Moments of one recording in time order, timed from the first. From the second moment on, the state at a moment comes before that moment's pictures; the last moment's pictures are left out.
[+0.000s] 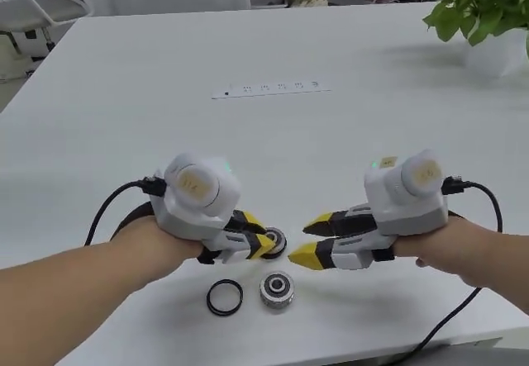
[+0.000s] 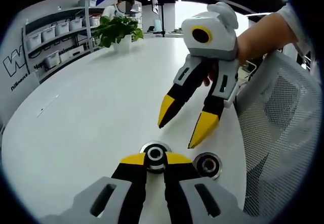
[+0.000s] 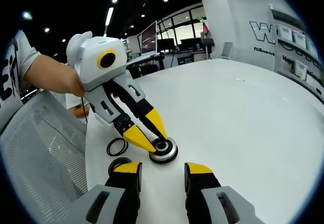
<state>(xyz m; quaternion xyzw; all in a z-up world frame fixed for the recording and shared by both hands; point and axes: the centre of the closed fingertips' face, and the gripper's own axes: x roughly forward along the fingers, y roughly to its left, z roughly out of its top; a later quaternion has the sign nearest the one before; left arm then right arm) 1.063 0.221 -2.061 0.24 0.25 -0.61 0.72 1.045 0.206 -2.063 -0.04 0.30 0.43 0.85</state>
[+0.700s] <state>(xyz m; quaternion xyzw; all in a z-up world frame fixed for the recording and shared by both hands) 1.064 0.220 -2.062 0.23 0.25 -0.60 0.73 1.061 0.226 -2.082 -0.08 0.31 0.41 0.85</state>
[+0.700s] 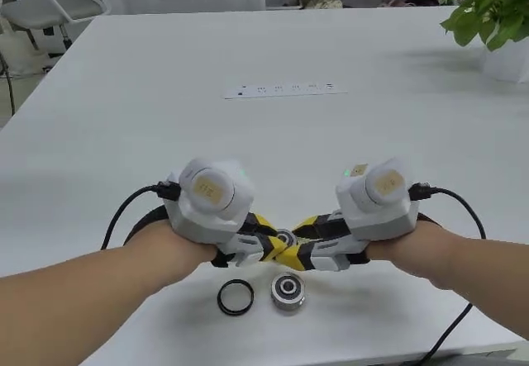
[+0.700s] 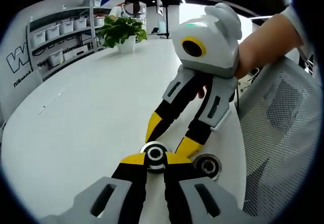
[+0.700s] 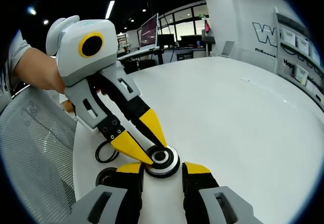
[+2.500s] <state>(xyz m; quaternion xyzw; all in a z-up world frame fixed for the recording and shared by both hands) 1.064 0.223 -2.062 0.23 0.25 -0.59 0.73 1.060 0.204 -2.075 -0.02 0.35 0.36 0.87</state>
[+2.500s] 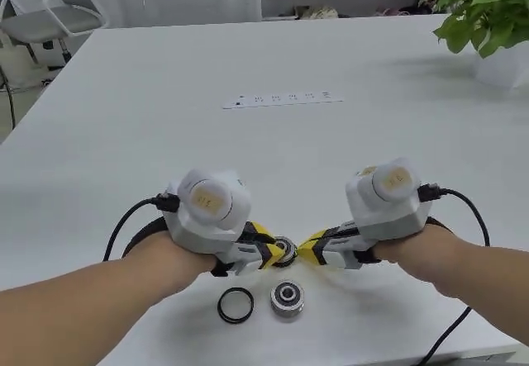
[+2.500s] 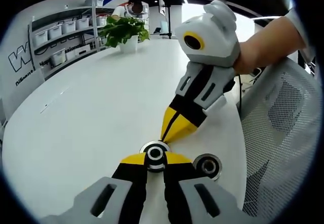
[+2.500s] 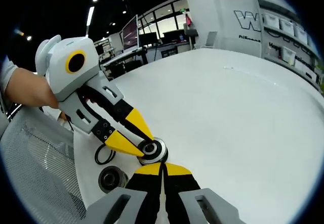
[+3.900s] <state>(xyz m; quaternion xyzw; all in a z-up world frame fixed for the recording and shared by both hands) 1.064 0.223 -2.062 0.23 0.25 -0.58 0.74 1.060 0.230 -2.055 -0.02 0.30 0.39 0.87</state>
